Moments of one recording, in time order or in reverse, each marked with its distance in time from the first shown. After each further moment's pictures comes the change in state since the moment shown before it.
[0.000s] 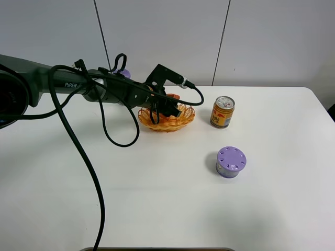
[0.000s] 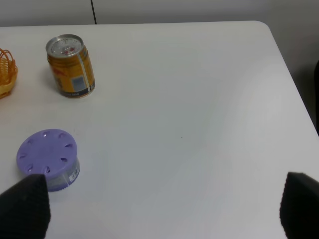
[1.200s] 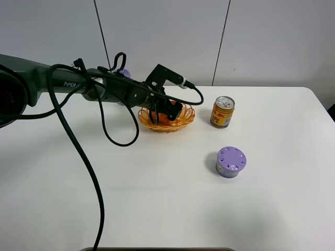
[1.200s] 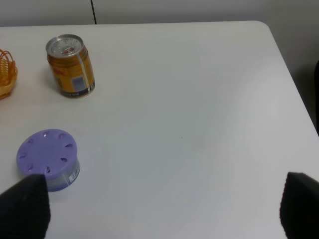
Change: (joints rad) left arm 0.000 -0.019 0.000 0.000 0.035 -0.001; right arm 0.000 0.000 0.000 0.000 0.000 0.000
